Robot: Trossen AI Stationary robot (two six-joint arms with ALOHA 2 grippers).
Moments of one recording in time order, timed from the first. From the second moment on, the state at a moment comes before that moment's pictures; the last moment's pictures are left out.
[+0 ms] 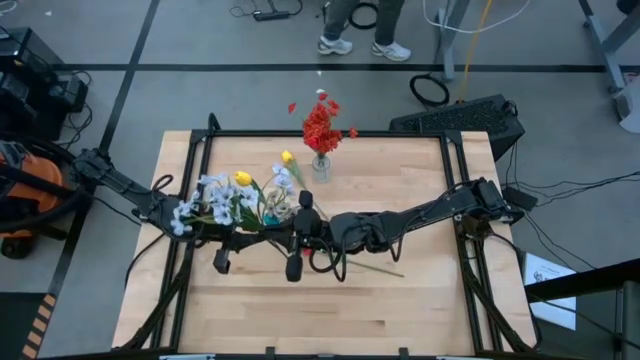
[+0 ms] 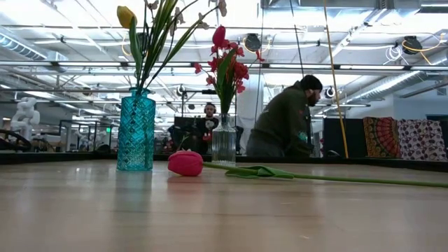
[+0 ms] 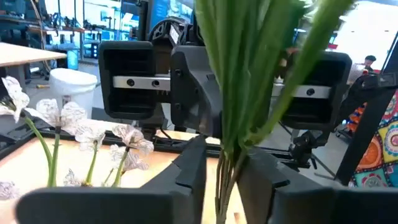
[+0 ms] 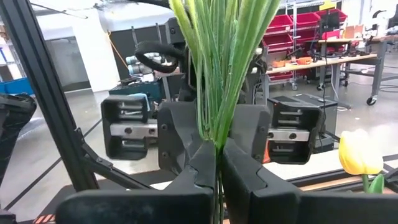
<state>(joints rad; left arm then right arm) -0.50 0.90 0.72 0.24 -0.39 -0.16 0.29 1.91 1.68 0.29 0.39 0.16</state>
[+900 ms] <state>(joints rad) -0.50 0.86 0.72 0.24 -0.40 -0.18 0.27 1.87 1.68 0.27 0.39 0.19</state>
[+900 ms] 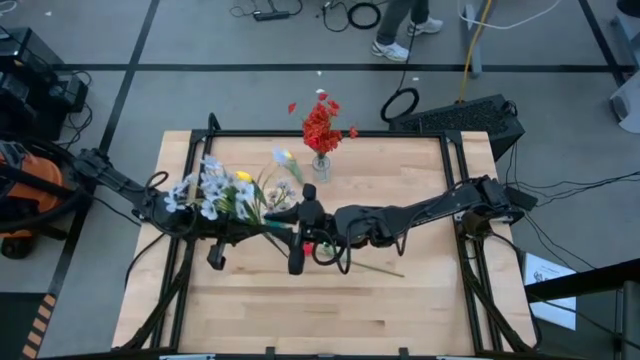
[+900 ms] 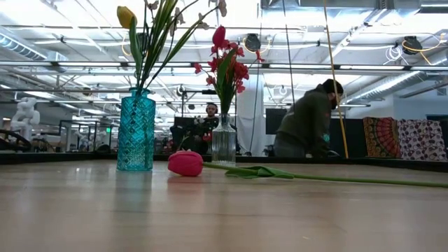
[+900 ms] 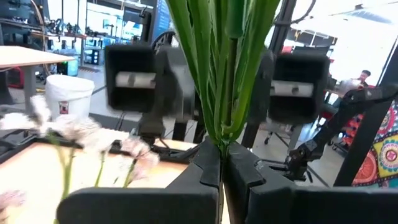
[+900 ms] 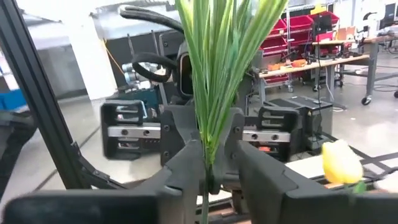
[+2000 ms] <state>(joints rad) -0.47 0.65 0.72 -0.27 -0.70 -0.15 0.51 1.77 1.68 -1.10 0.41 1.06</state>
